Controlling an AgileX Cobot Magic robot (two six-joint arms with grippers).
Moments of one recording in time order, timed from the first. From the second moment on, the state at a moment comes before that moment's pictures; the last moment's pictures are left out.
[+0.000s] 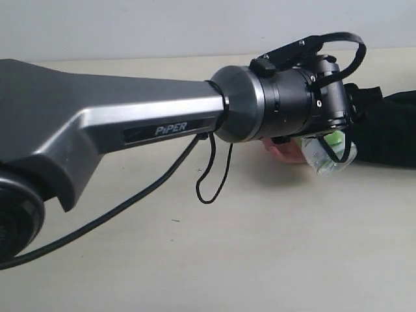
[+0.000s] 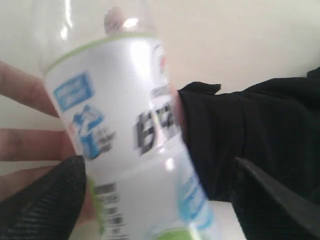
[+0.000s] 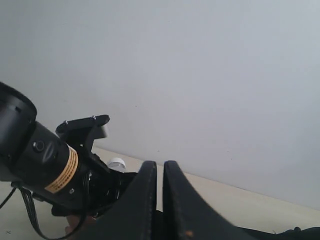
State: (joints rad) left arm -0.96 2.33 -1.91 0.70 0.64 -1.62; right arm 0.46 0.00 -0.22 -0.66 0.32 0.46
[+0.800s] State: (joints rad) left arm -0.95 2.02 -1.91 0.66 0.79 -0.86; right arm 0.46 0.00 -0.22 -0.66 0.32 0.46
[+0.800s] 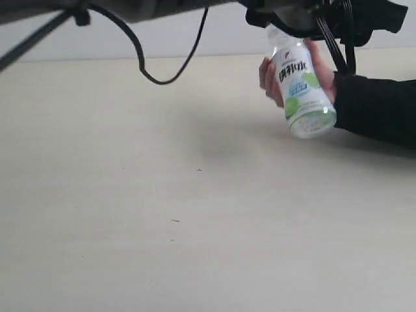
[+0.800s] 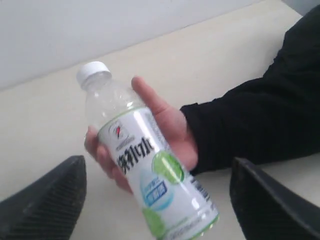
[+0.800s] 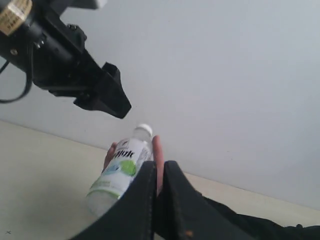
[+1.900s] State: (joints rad) left arm -1.03 1.74 -1.91 0.29 1.05 -0.33; right arm 0.46 0.00 -0.22 -0.66 0.32 0.46
